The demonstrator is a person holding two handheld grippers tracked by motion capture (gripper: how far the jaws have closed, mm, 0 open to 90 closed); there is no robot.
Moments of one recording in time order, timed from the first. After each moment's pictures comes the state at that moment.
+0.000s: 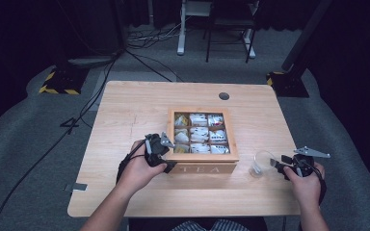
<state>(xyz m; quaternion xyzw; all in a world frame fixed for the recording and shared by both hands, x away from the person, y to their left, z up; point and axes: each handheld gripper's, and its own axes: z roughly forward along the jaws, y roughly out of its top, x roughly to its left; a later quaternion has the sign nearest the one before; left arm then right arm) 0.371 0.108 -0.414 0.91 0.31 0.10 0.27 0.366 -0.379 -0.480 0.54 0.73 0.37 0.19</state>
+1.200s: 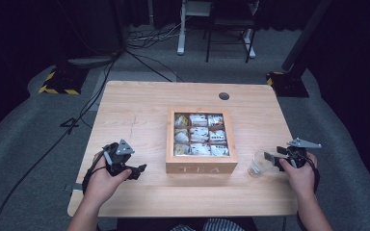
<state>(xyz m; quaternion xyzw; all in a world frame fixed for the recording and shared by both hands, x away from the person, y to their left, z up) 0.346 0.216 -0.445 0.85 0.39 0.14 0.32 0.404 -0.377 -0.489 0.49 0.76 0.38 0.19</state>
